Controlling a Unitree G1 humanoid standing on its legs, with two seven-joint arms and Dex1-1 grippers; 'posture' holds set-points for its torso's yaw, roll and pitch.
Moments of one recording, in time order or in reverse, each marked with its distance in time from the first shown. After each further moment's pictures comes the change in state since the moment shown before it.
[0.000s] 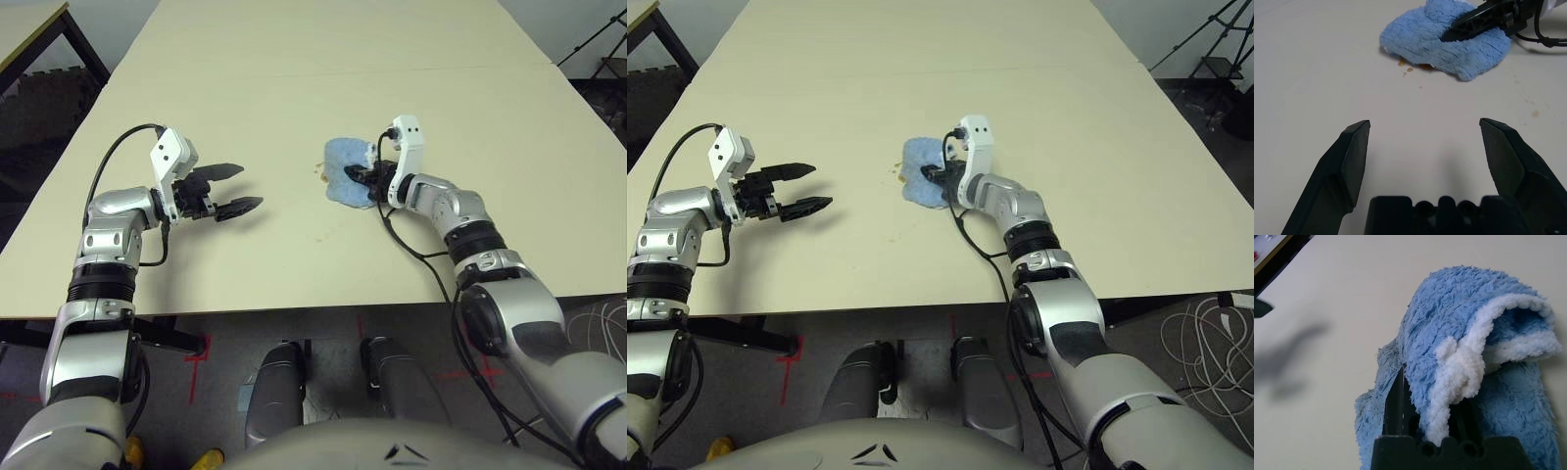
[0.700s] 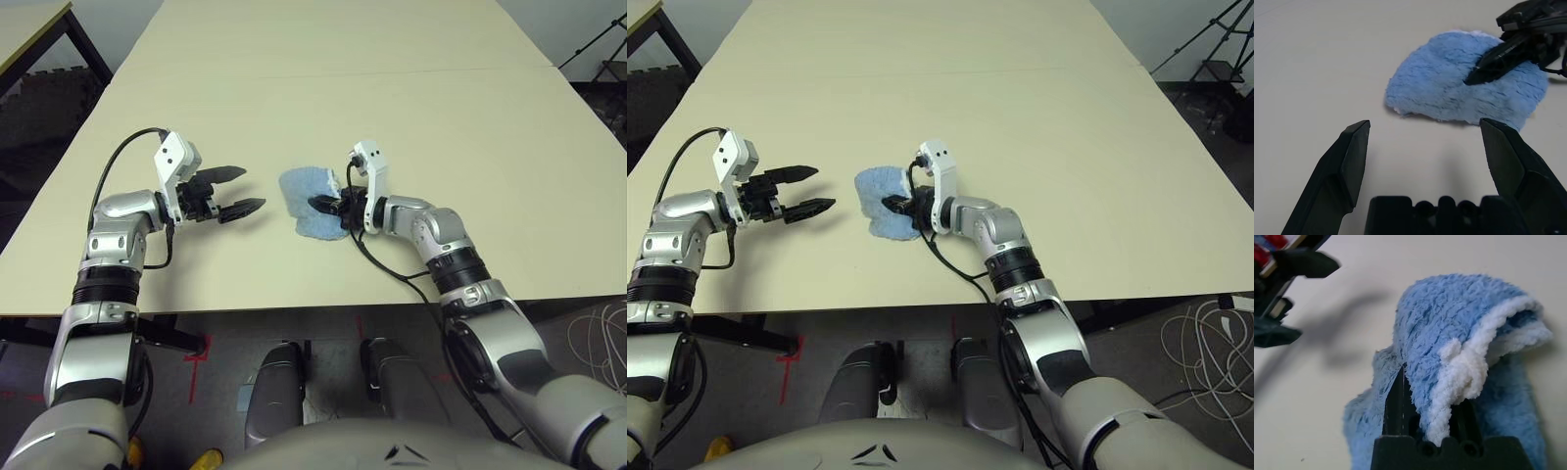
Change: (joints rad) left arm 0.004 -0.025 0.000 -0.009 -0.003 0.002 0.018; right arm 0.076 0.024 0.050 -0.150 0.007 0.088 0.000
